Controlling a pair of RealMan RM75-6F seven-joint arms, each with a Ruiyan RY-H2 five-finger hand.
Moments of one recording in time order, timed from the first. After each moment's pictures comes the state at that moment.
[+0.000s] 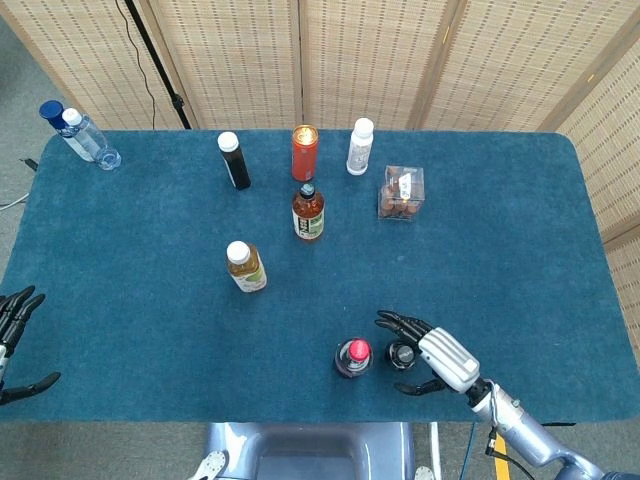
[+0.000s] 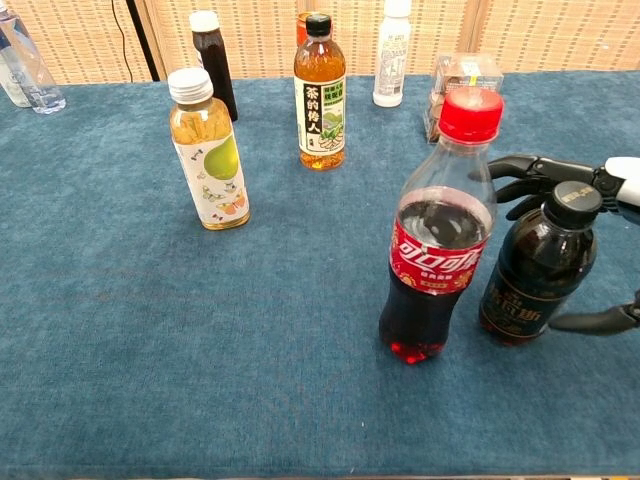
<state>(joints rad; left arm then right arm) -0.04 -0.98 0.06 -1.61 1.69 1.59 -0.23 0.49 -1.38 -0.15 -1.44 -1.81 1.34 0.57</state>
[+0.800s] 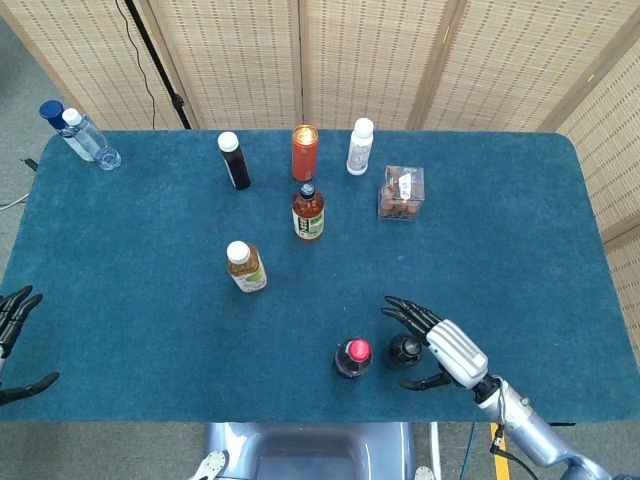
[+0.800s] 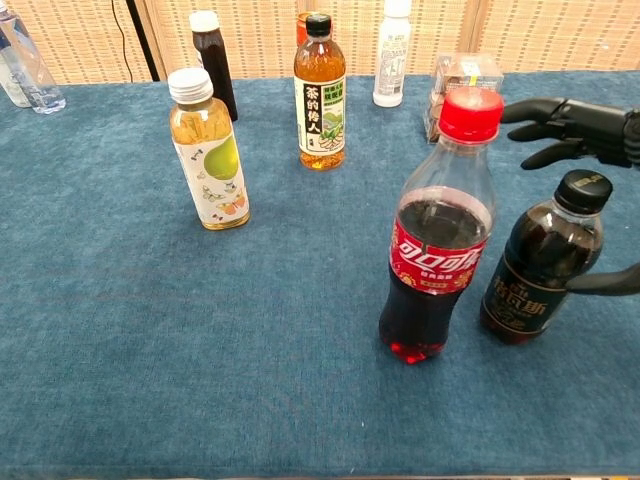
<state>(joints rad) -0.03 -0.97 0.06 -1.60 1.69 1.60 -0.25 0.48 -1.32 -0.12 -1.53 -1.80 1.38 0.55</state>
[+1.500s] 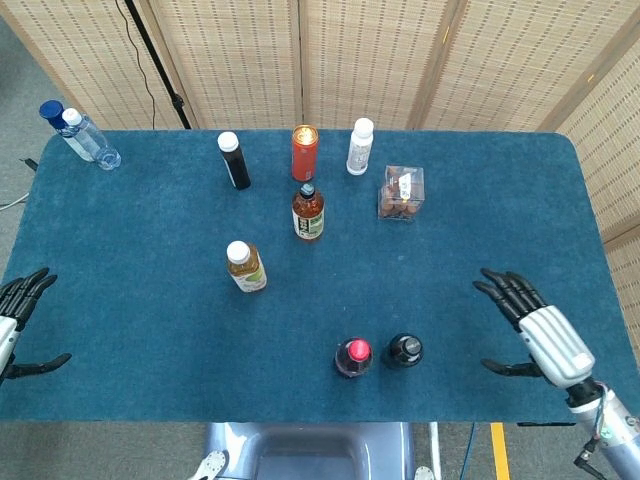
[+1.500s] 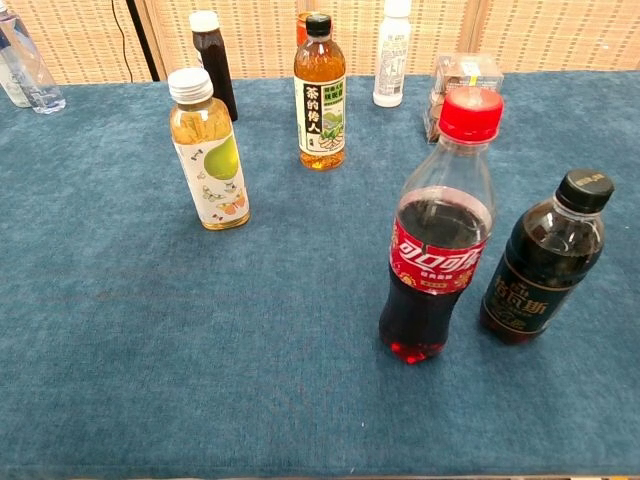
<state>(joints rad) -0.15 -0.98 0.02 -1.54 1.64 1.43 -0.45 0.35 -0.95 -0.12 -1.66 -1.70 1.51 0.38</state>
